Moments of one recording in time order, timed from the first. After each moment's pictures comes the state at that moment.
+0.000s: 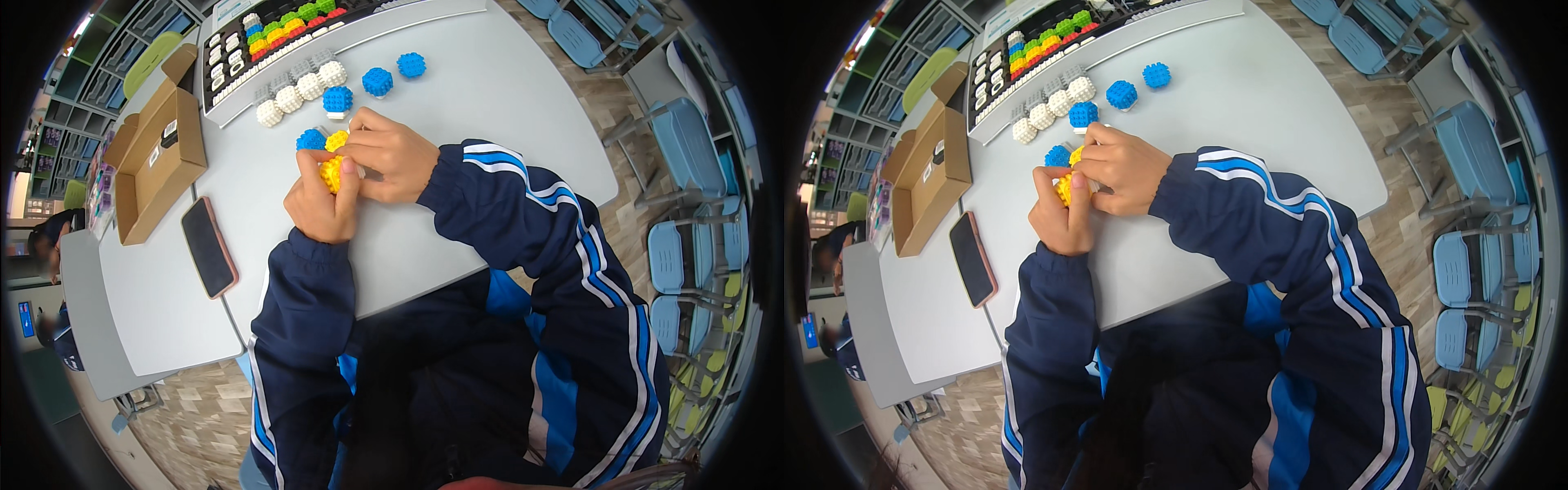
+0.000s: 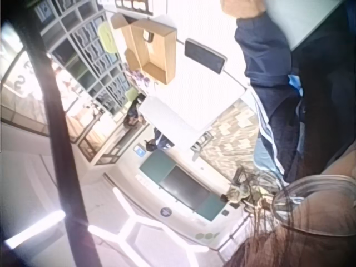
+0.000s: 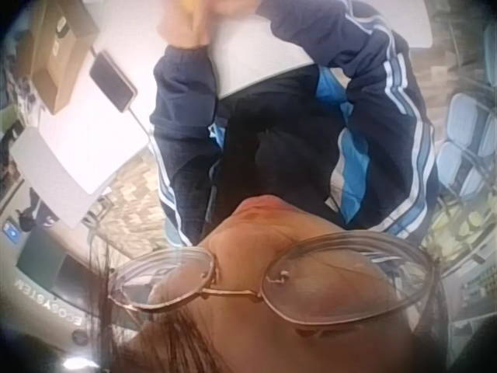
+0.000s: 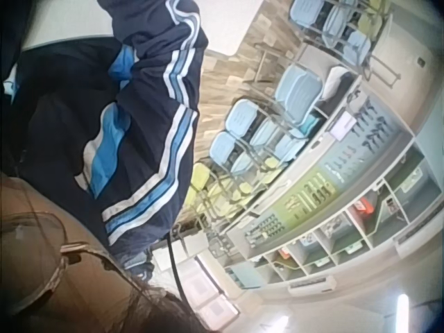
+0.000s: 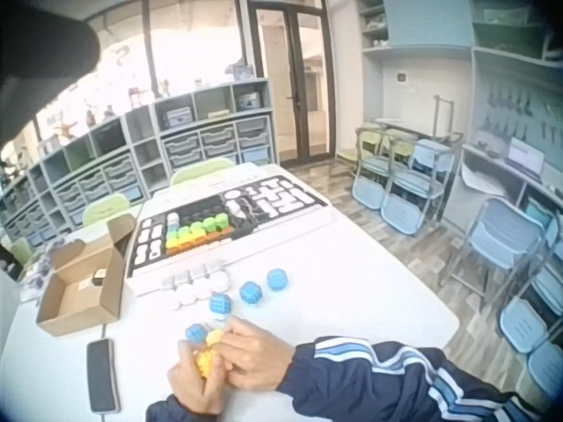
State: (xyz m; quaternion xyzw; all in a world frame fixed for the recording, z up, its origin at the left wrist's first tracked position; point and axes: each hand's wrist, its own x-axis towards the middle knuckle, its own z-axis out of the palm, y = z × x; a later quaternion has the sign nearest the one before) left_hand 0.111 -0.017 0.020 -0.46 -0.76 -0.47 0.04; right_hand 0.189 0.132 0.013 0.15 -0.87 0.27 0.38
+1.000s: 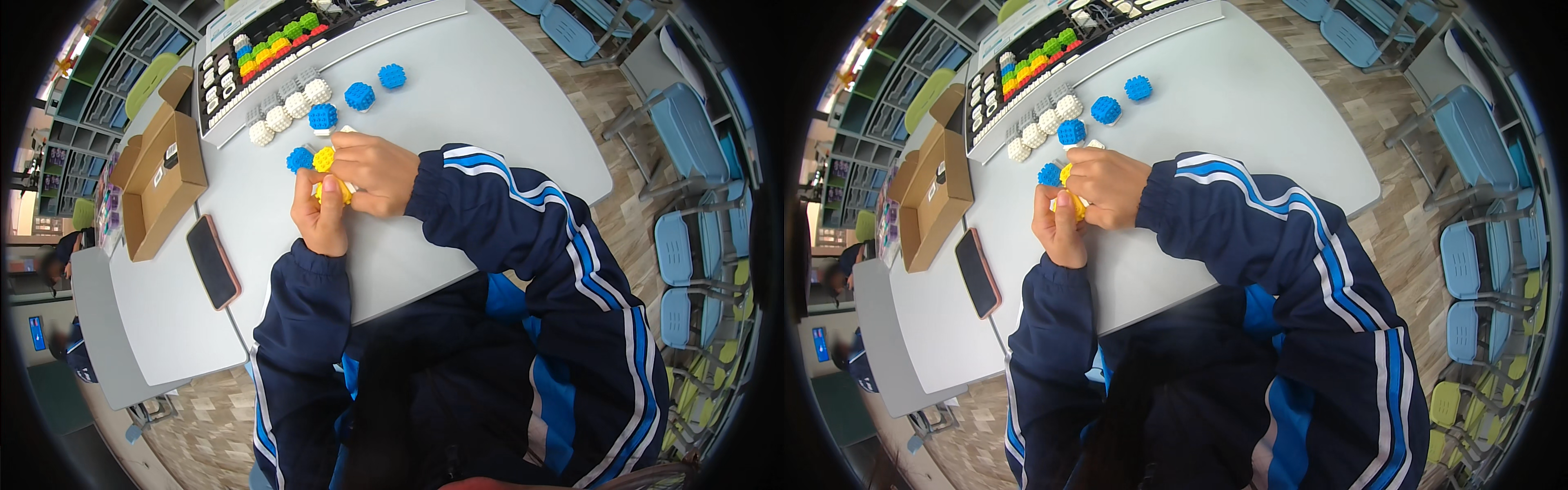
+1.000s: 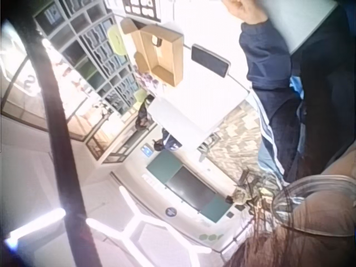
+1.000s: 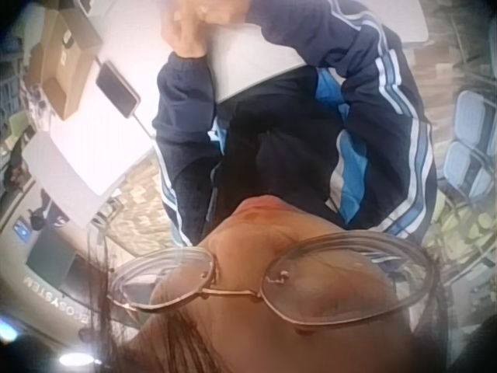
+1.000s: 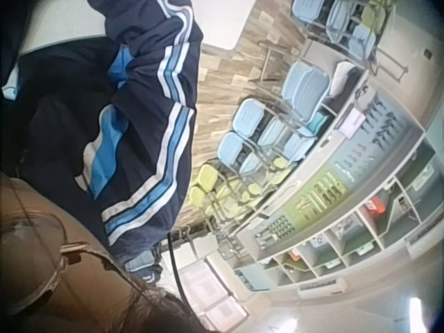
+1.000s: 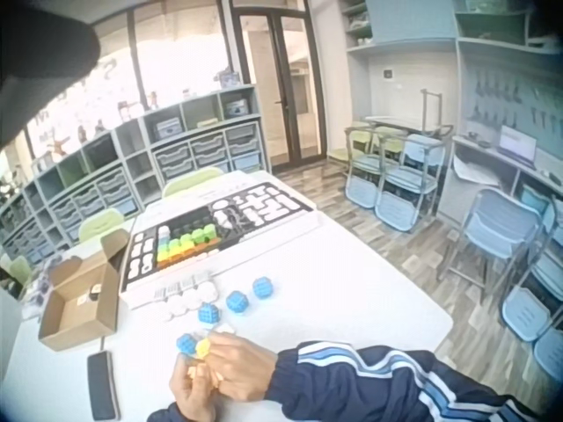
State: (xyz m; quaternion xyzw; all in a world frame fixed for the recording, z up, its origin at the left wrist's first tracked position) left_hand 0.110 -0.018 -0.003 -0.38 -0.60 -0.67 -0.22; right_hand 0.195 0.133 0.017 0.16 -0.86 0.32 0.35
